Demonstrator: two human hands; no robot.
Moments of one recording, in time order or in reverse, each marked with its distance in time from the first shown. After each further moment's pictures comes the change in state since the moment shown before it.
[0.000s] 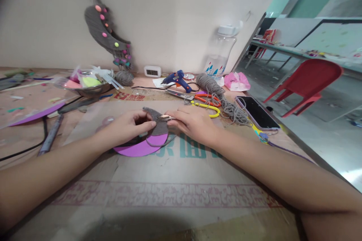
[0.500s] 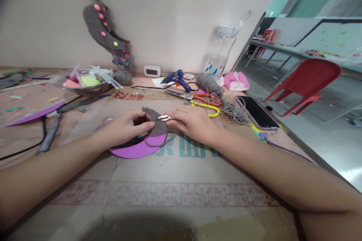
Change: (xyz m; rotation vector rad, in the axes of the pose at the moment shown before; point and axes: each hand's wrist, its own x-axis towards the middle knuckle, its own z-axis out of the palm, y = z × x) left_hand -0.002 0.000 -0.002 -0.011 -0.019 0.070; right_hand 0.000 0.002 0.001 0.029 -0.033 0.014
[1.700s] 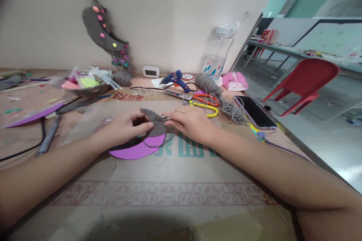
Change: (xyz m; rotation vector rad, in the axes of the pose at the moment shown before) left_hand -0.001 0.004 0.001 0.010 0.010 -0.062; right_hand -0.001 0.000 0.002 -0.039 0.018 -0.006
